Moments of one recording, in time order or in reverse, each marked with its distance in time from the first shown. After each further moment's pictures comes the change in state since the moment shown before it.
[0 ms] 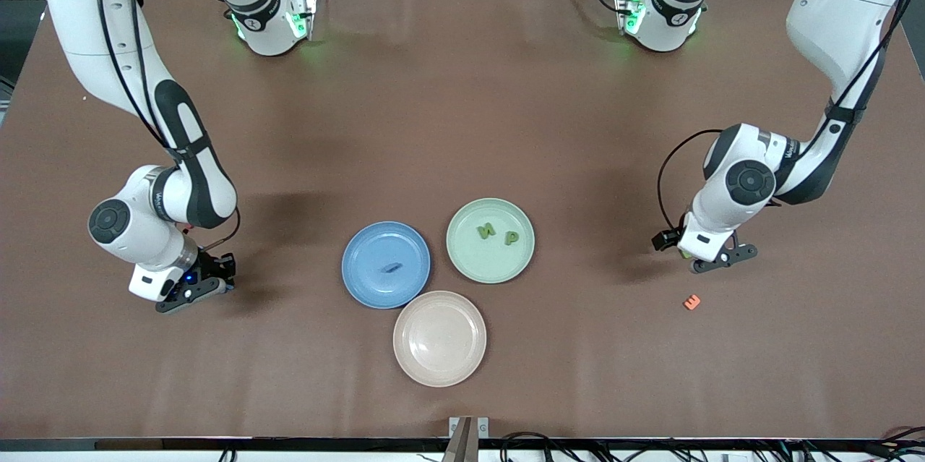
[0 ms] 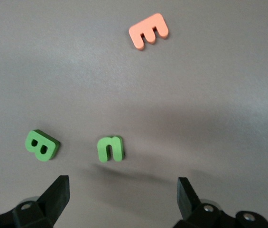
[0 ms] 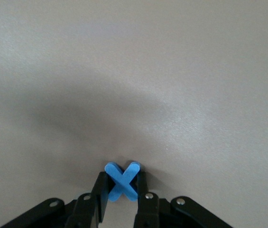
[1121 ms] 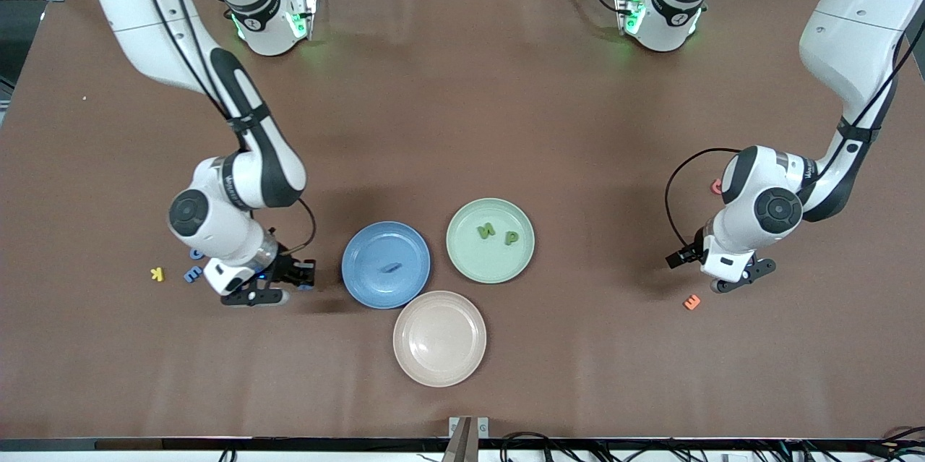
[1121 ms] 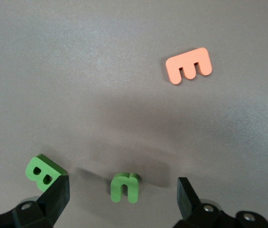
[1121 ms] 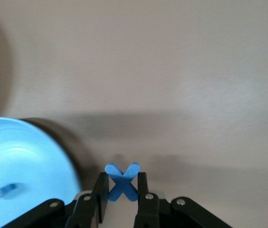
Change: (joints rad) left arm 0.052 0.103 -0.001 0.111 -0.053 -0.020 -0.013; right arm 0.168 -0.049 0.122 0.063 0.026 -0.065 0.715
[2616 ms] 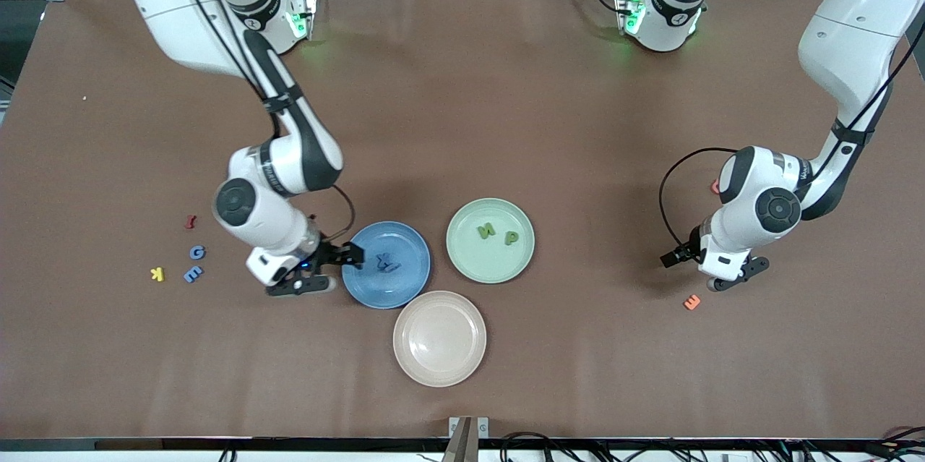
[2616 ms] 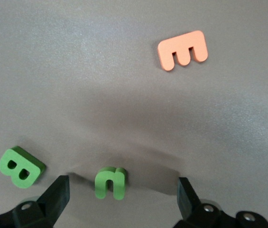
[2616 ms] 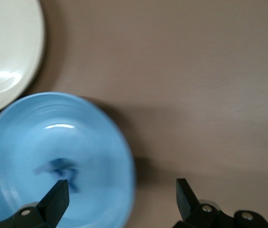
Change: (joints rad) left arm 0.023 0.020 -0.022 -0.018 -0.038 0.039 0.000; right arm 0.091 -0.017 -0.017 0.034 -0.001 -0.078 -0.012
